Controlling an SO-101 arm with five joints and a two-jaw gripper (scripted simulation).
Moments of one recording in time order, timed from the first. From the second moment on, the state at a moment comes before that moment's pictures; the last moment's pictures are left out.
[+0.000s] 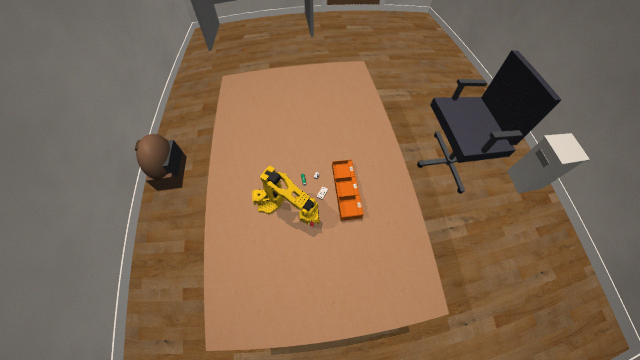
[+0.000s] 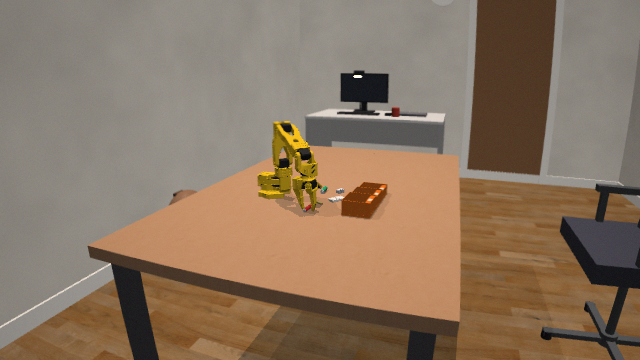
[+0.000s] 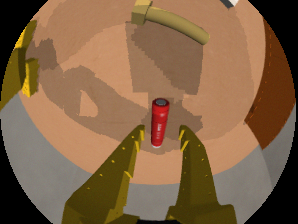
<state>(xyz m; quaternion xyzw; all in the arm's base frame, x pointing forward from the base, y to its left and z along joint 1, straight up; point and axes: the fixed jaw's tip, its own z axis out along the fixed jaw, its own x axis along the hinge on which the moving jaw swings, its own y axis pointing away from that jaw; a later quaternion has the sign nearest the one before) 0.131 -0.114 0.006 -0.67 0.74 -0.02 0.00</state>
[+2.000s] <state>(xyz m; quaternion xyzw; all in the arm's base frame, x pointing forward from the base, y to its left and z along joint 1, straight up) 0.125 -0.109 0.047 -0.67 0.74 0.01 0.00</state>
